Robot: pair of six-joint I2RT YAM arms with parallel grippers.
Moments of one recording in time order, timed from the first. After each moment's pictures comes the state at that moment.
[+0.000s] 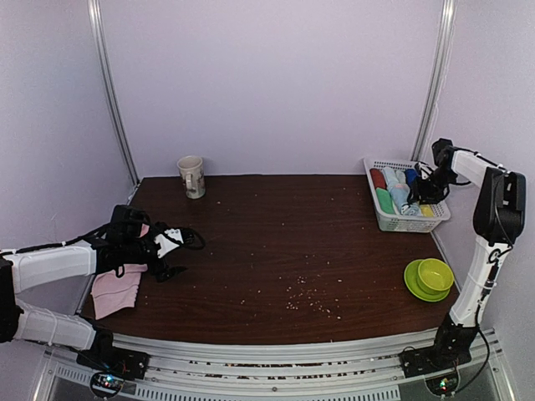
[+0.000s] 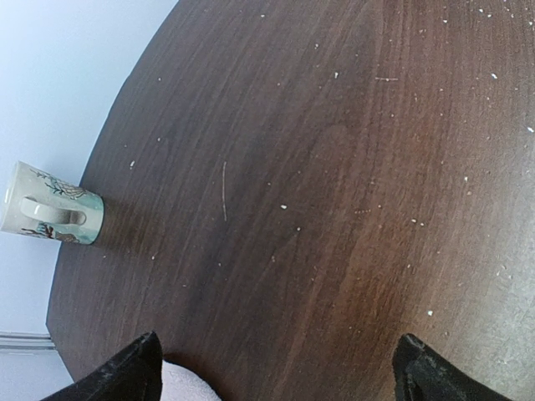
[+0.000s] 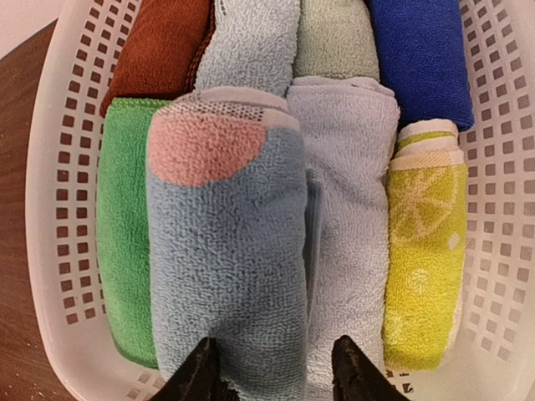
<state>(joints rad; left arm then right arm) -0.38 1.16 0.55 -0.11 0.21 0.84 -0.20 1.97 1.70 -0.86 -0.19 -0.05</state>
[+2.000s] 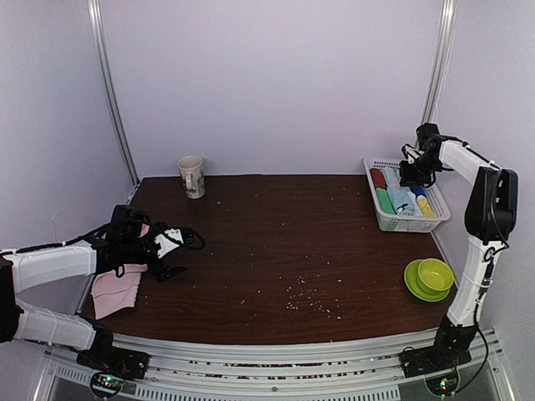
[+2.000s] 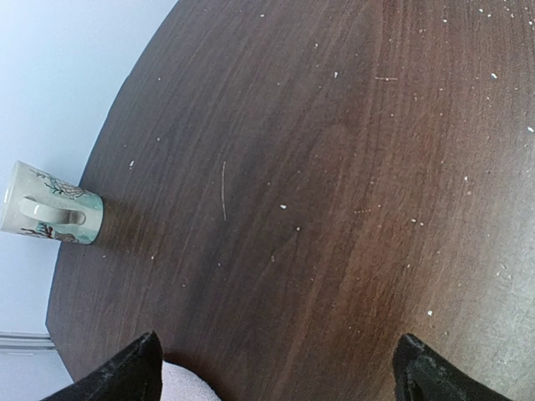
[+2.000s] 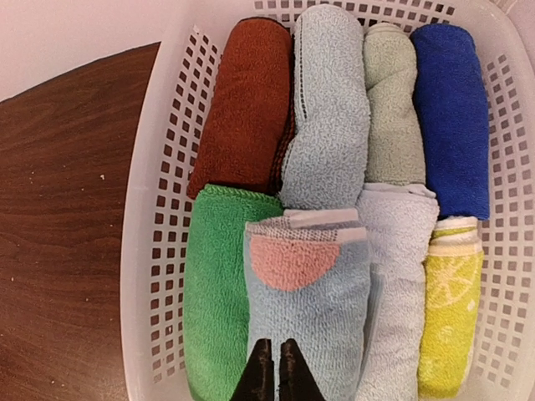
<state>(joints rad) -0.38 1.16 0.55 -0.11 0.21 0.84 -0.08 2.00 1.84 -0.83 -0.12 0.01</state>
